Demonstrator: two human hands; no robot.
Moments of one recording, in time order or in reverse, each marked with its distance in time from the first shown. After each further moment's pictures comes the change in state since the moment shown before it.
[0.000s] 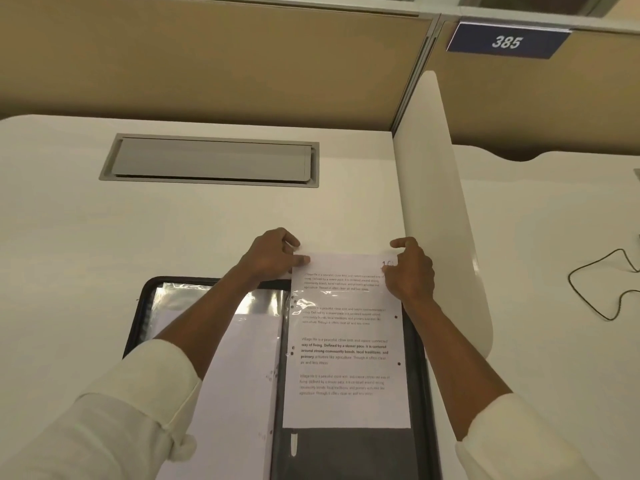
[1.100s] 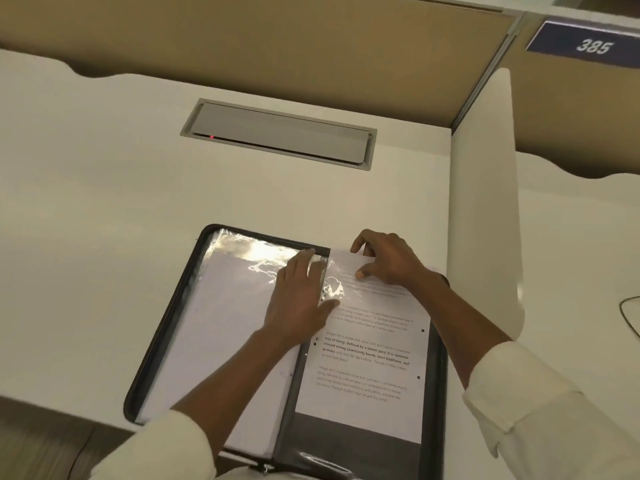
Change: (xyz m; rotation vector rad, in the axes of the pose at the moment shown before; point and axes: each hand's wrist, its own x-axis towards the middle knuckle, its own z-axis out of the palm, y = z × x) left_hand -0.150 -0.054 0.074 0.469 0.347 0.244; right_hand -0.022 -0.044 0.039 -0.354 -0.525 -0.664
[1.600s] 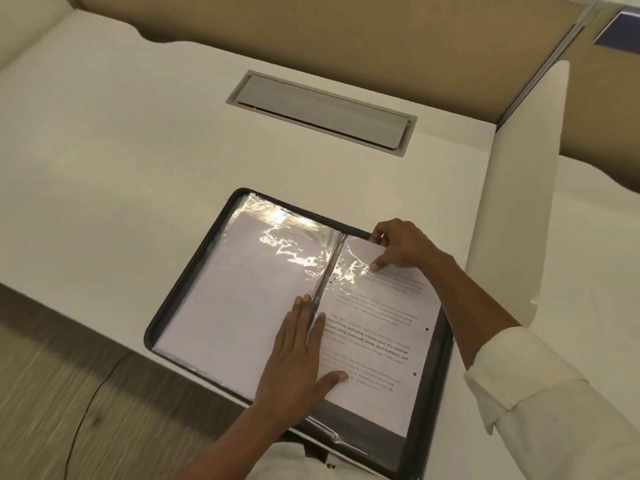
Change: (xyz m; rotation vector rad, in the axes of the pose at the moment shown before) left_hand -0.161 0.030 0.061 0.084 -0.023 -0.134; right_hand 0.003 -0.005 -0.001 -0.077 -0.177 -0.022
